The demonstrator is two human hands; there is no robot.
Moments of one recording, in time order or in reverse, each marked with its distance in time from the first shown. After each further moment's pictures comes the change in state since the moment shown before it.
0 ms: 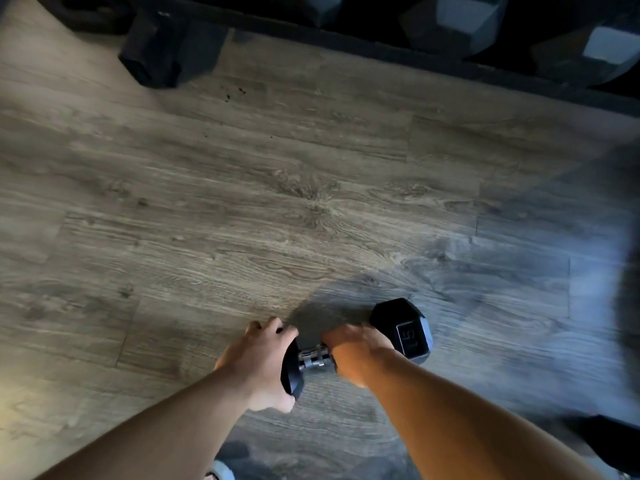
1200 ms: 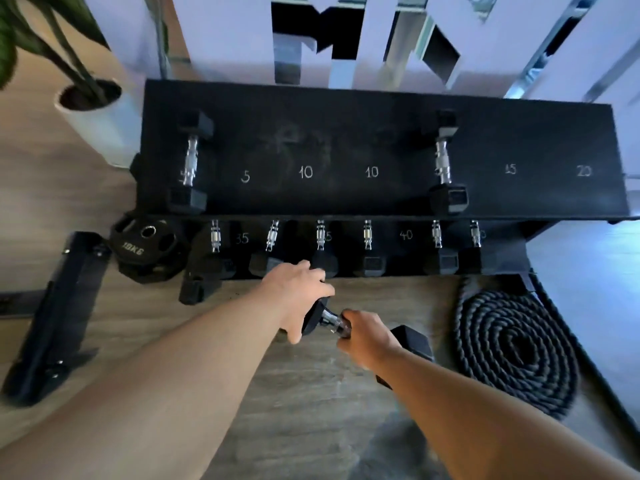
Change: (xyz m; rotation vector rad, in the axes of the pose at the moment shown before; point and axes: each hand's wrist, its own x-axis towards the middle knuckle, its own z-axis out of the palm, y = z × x) left_hand -0.369 0.193 -0.580 0.759 0.255 0.450; right_hand -0.472 -0.082 -0.417 0.618 0.594 0.298
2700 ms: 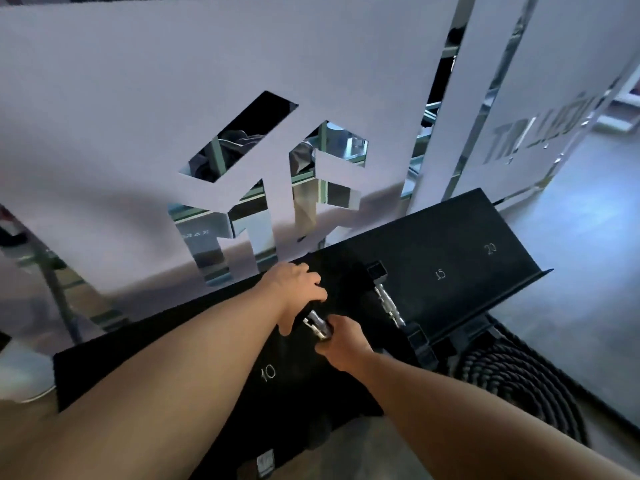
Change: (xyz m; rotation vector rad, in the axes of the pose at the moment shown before) left_hand 0.180 -0.207 -0.370 0.488 0.095 0.269; right_hand 0.181 -0.124 -0.332 0.489 0.355 0.252
